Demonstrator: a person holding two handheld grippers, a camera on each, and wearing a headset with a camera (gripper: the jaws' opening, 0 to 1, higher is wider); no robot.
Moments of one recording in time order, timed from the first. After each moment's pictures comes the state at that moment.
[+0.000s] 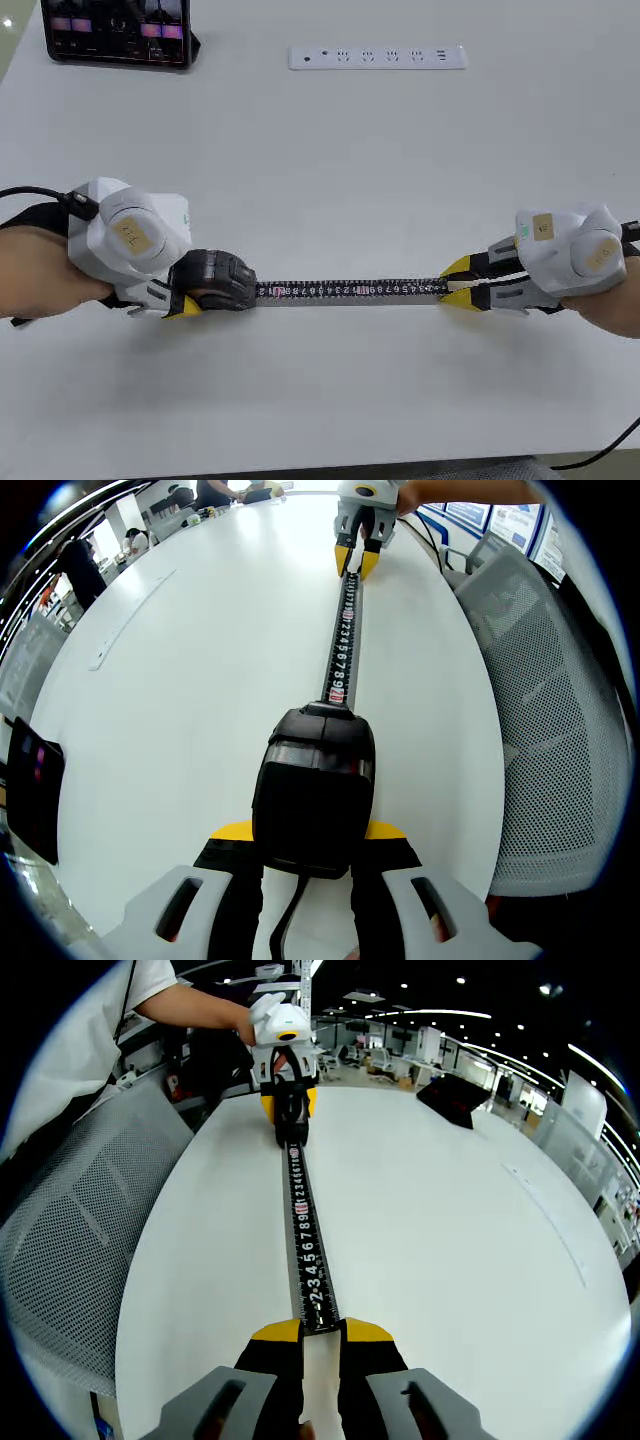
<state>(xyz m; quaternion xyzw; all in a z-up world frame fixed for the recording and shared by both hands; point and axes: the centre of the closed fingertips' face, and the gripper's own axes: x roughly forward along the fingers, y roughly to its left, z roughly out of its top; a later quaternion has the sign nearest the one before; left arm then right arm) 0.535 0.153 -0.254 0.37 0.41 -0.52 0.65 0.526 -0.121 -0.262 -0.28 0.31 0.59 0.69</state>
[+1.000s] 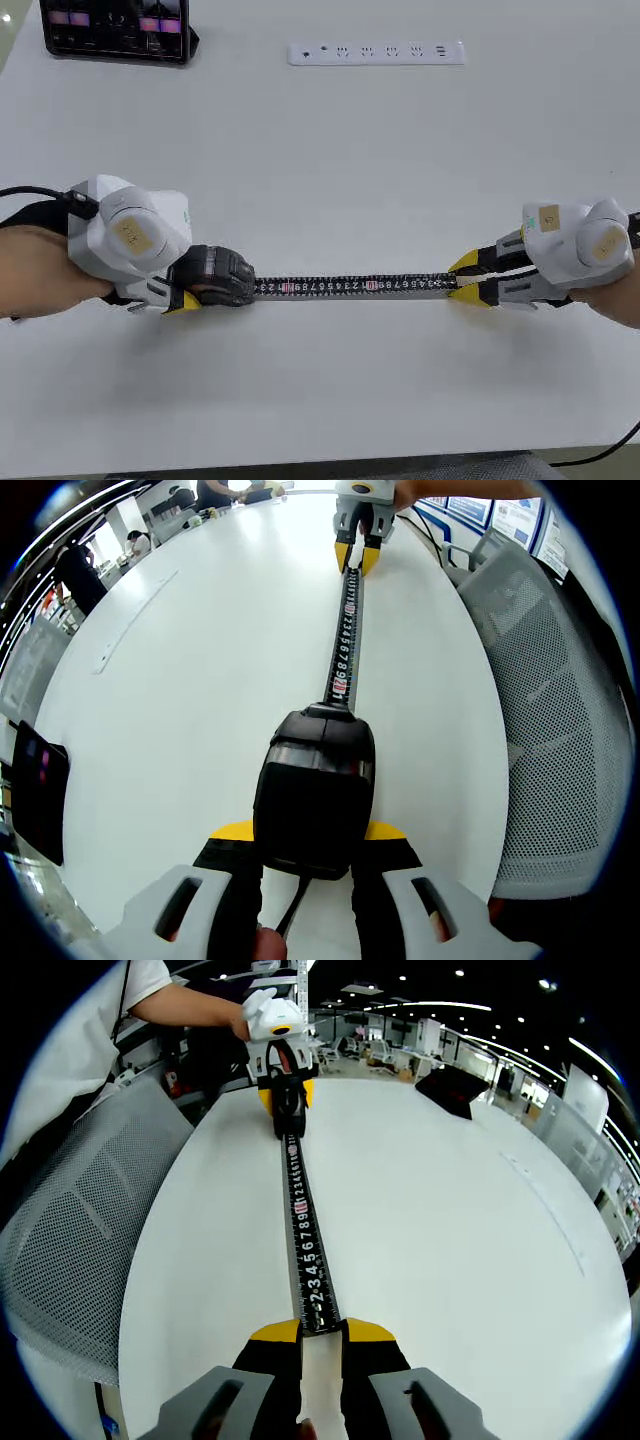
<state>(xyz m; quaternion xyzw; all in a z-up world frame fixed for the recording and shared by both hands) 0.536 0.153 -0.253 0.38 0.41 -0.51 0.65 0.526 -0.129 -0.263 -0.28 0.33 0.59 0.68</state>
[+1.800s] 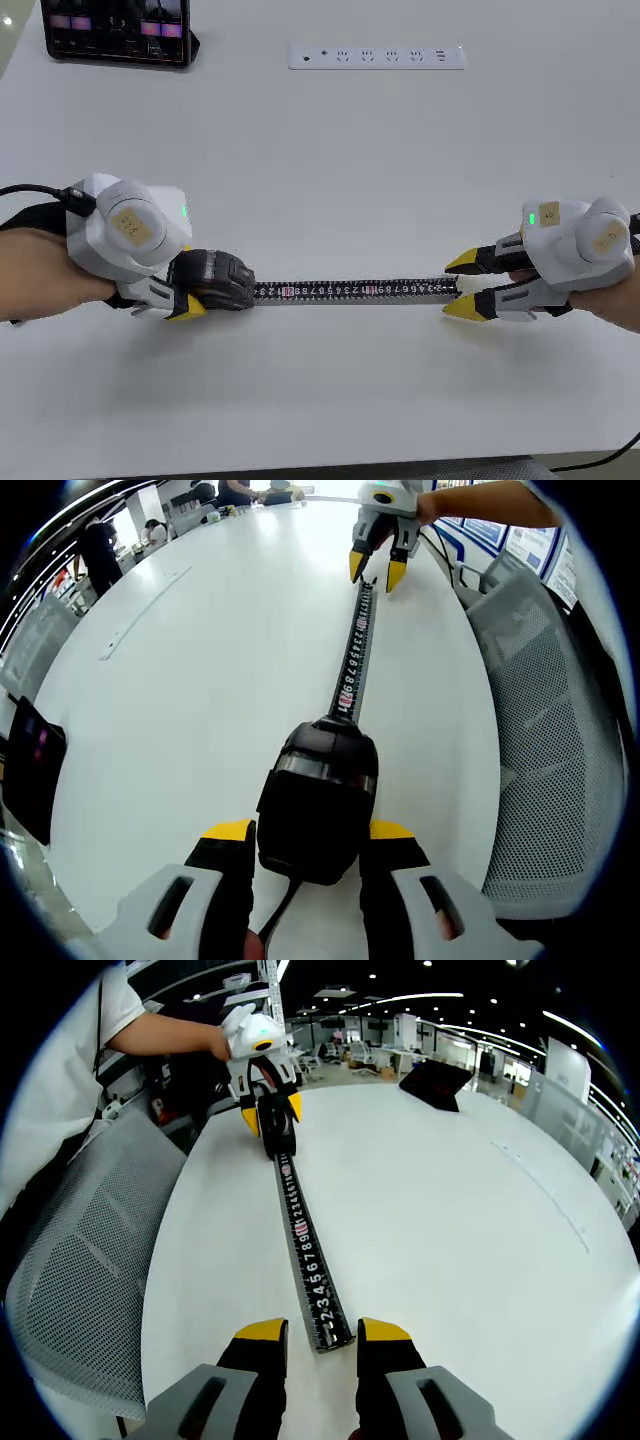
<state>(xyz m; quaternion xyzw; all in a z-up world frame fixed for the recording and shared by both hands) 0.535 0.148 -0.247 0.33 0.43 -0.50 0.68 0.521 -0.120 -0.251 -0.22 0.35 0.58 0.70</state>
